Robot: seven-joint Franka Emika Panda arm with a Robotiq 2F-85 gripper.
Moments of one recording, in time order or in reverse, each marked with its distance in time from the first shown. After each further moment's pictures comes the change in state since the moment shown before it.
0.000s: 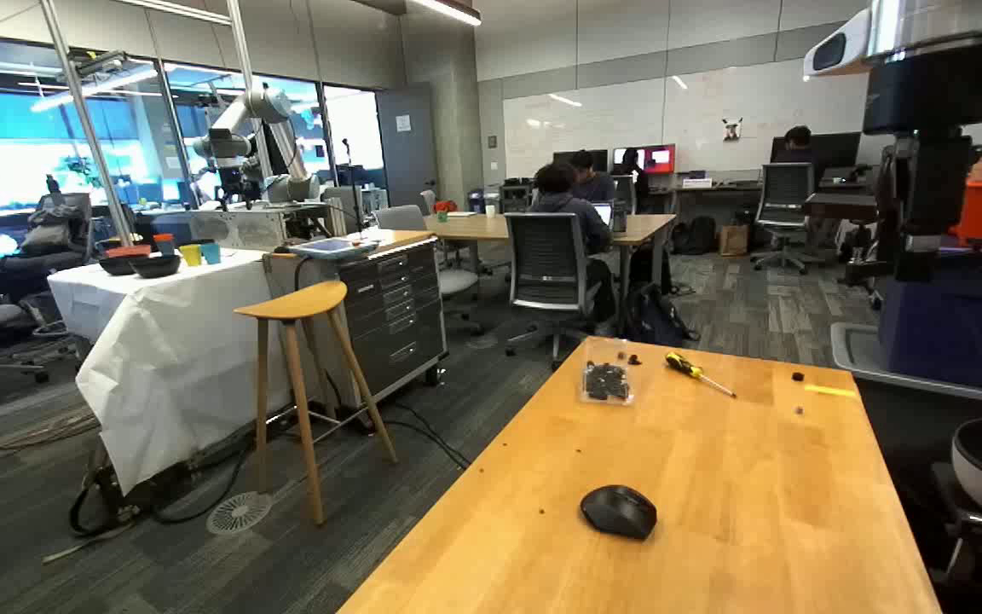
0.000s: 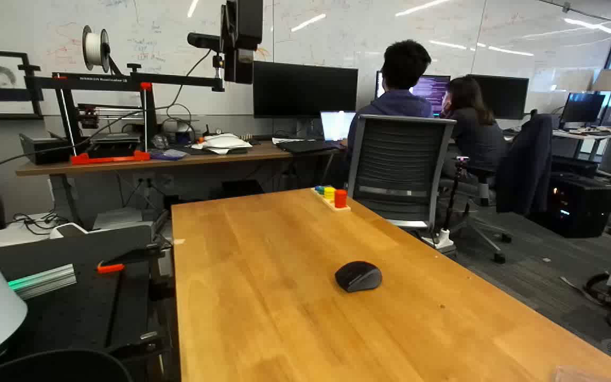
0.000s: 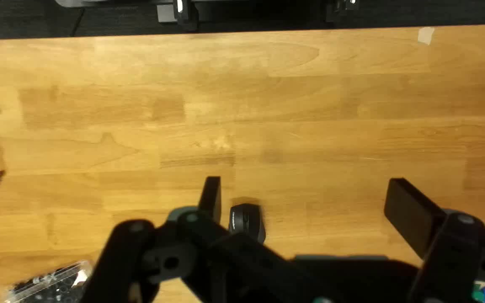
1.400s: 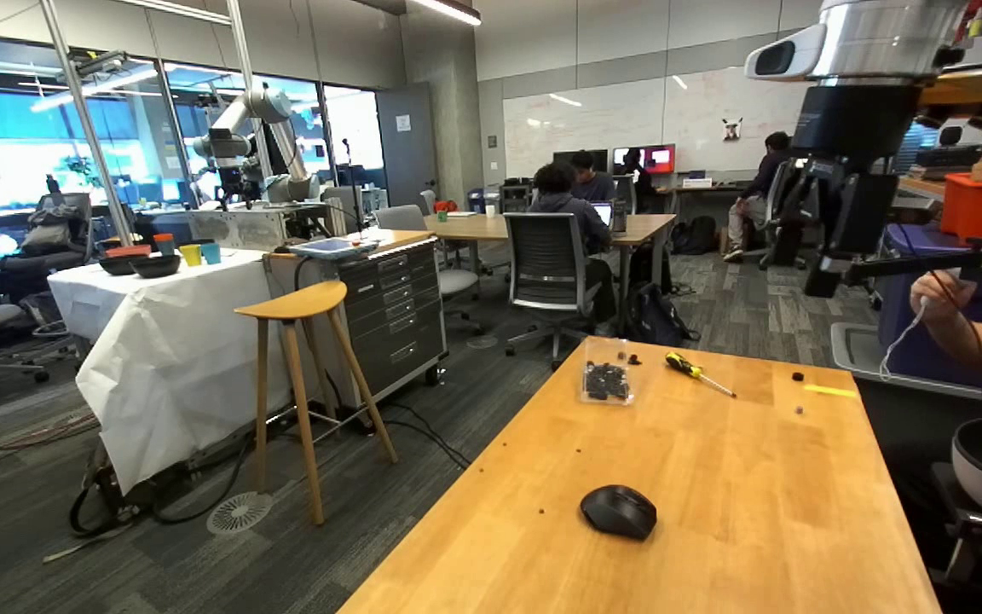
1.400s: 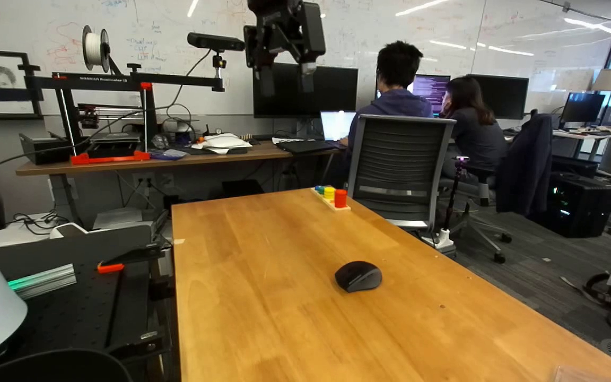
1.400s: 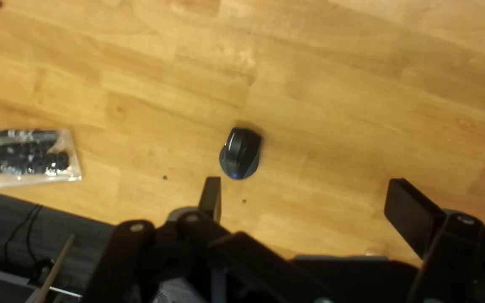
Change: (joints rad) arm 0.034 0.108 -0.007 -0.003 -0.095 0.300 -0.256
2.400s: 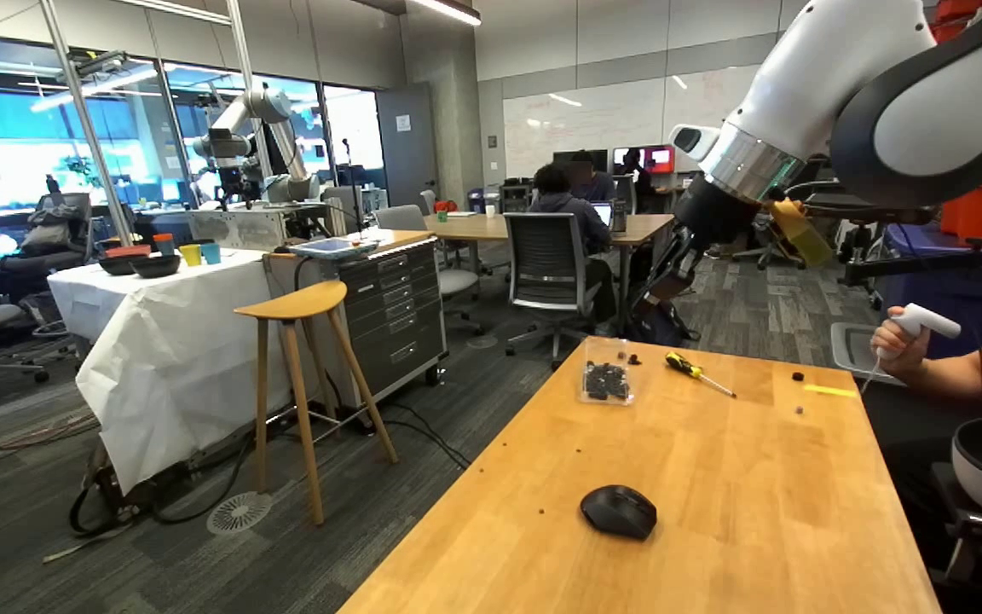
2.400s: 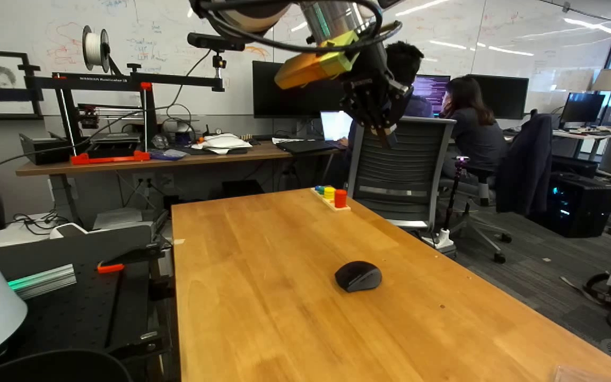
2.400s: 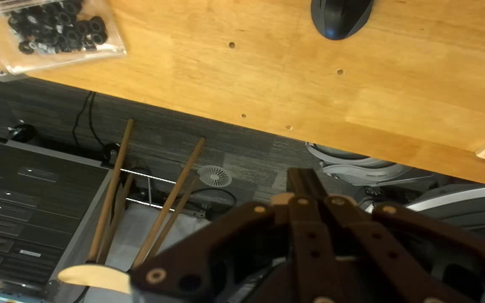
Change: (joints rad) arm -0.016 0.407 -0.114 0.025 0.020 0.786 -0.038
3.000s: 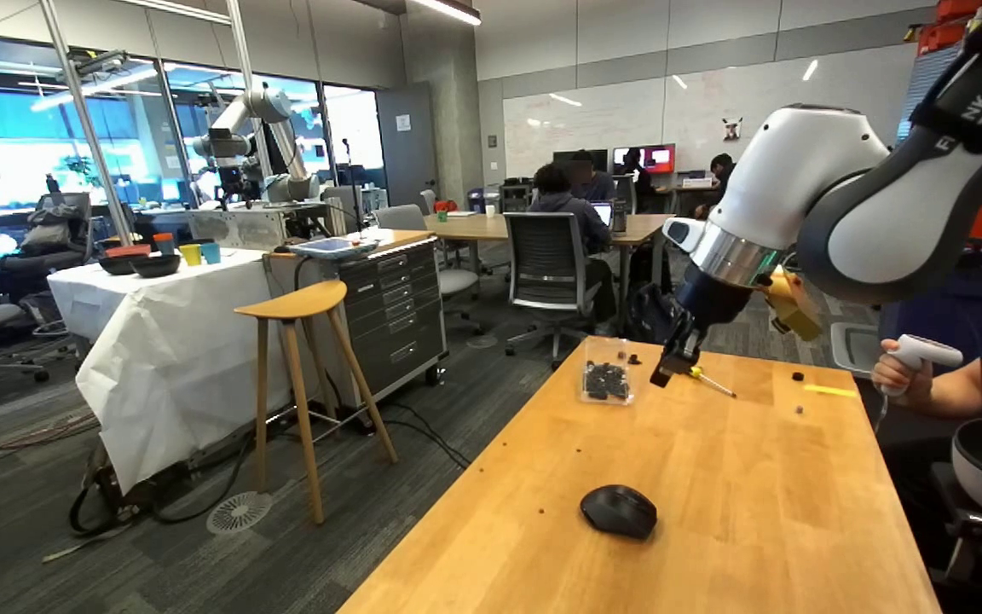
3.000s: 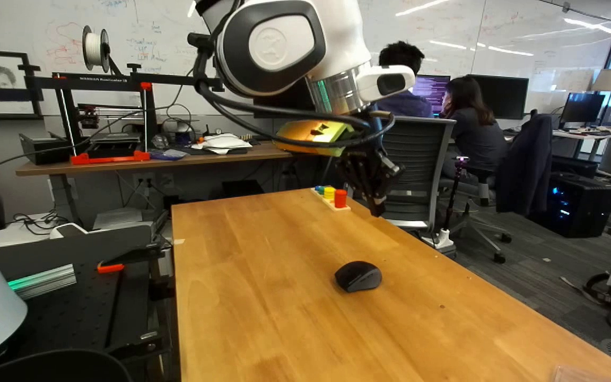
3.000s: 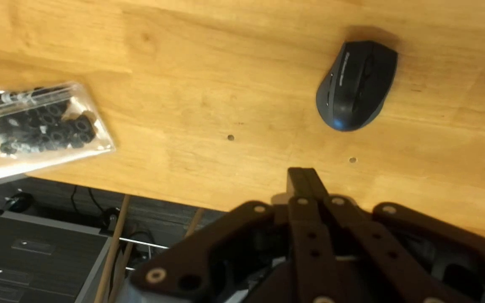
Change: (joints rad) arm -0.032 0.204 -0.005 0.000 0.003 0.059 0.028
